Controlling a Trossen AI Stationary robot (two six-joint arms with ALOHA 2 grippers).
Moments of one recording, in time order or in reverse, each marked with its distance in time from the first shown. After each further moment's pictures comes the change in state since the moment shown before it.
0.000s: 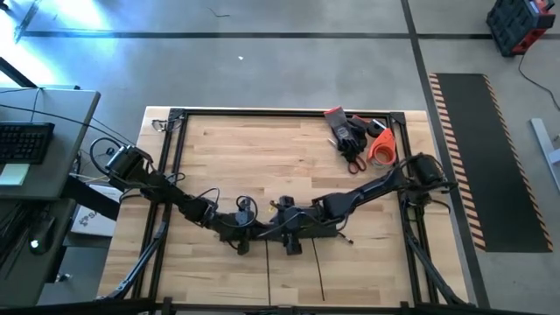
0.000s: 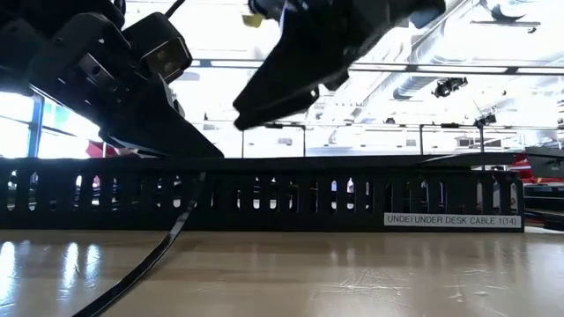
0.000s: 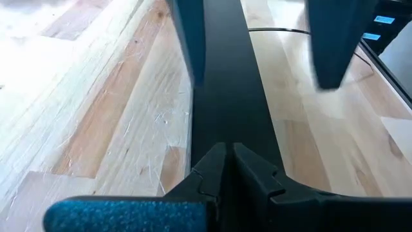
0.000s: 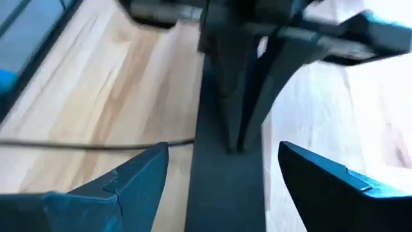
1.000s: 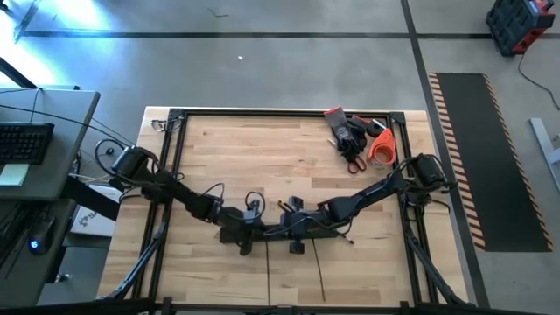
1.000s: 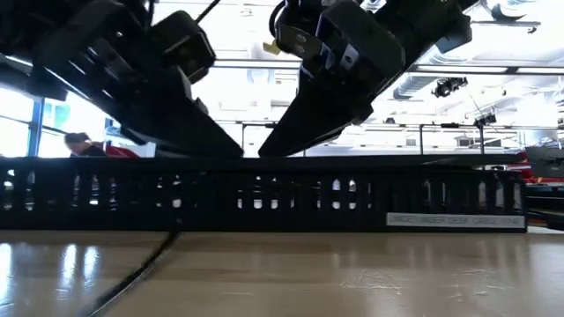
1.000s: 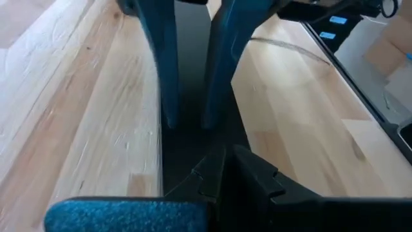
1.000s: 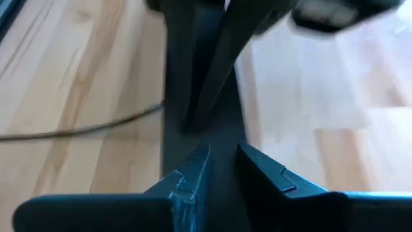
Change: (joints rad) left arm 0.086 0.012 0.070 0.078 0.212 0.078; right arm 0.027 -0.008 -0.137 0.105 0.101 0.134
